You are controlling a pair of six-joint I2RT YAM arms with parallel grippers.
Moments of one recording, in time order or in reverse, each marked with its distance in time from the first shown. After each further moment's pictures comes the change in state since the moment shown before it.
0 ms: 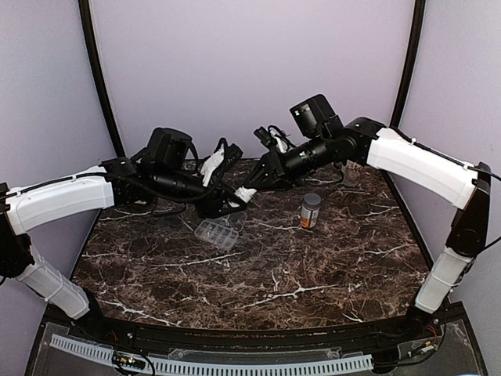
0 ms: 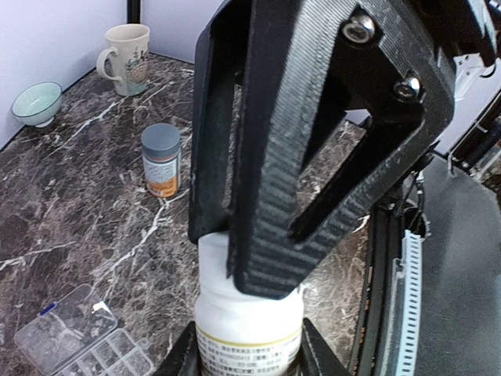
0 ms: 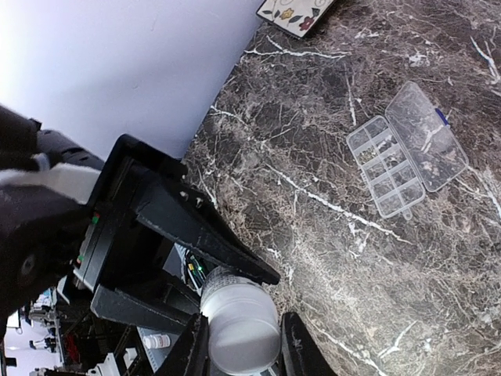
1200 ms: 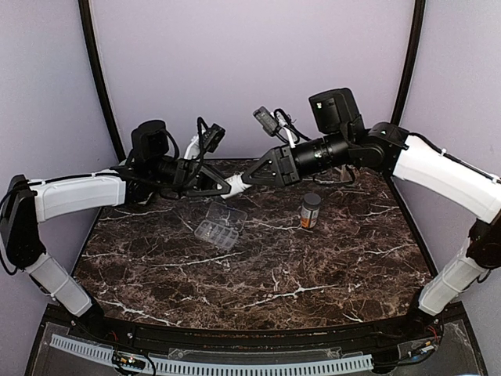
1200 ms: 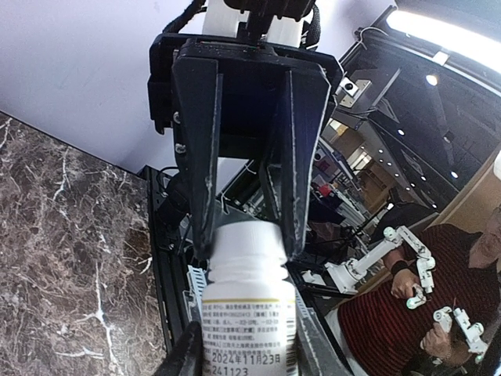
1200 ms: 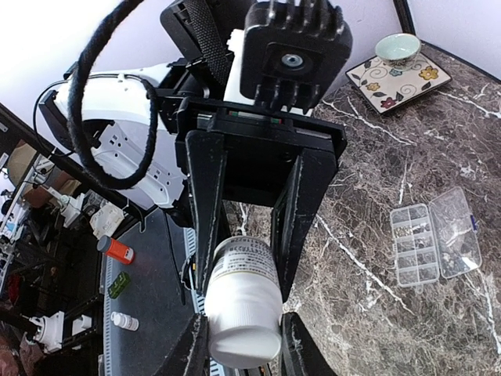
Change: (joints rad) left arm 0.198 0.111 -0.118 0.757 0.894 -0.708; right arm 0.077 -0.154 -0.124 0.185 -0.025 -0.227
